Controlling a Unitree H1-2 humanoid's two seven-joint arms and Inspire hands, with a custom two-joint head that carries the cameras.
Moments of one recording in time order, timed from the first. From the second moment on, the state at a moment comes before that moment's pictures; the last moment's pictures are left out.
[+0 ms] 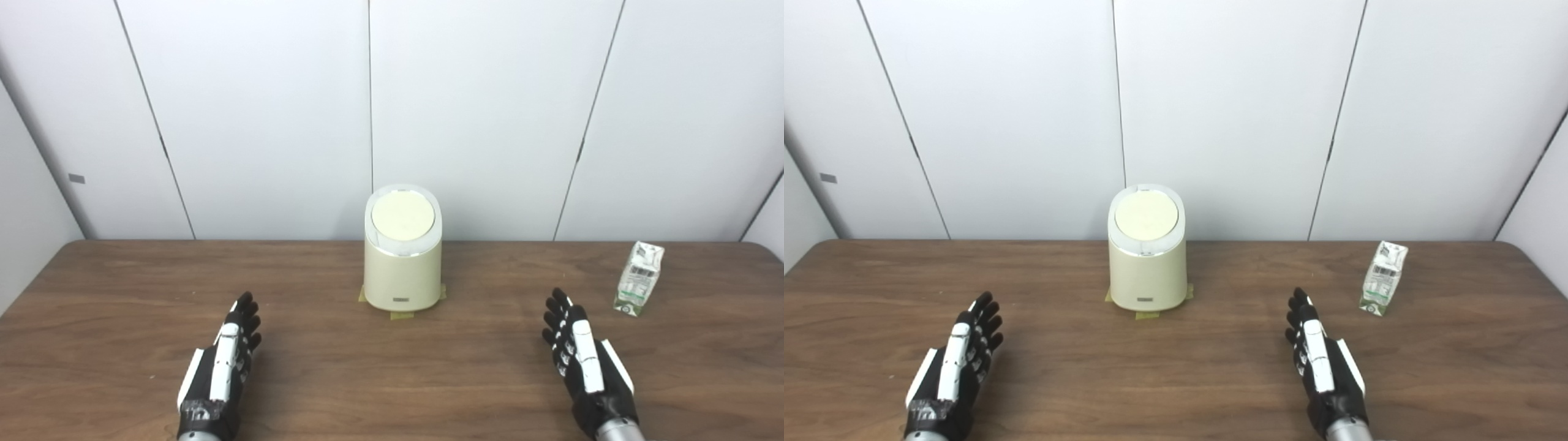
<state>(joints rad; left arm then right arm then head) 0.02 0.07 0.12 -0.23 -0.16 0.22 -0.04 -0.04 -0.08 -0.06 -0.15 0.13 0.20 0.04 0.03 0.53</state>
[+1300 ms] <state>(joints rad) 0.02 0.07 0.11 -0.23 -0.16 0.22 -0.05 -0.04 -0.08 -0.06 -0.15 0.13 0.21 0.04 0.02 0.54</state>
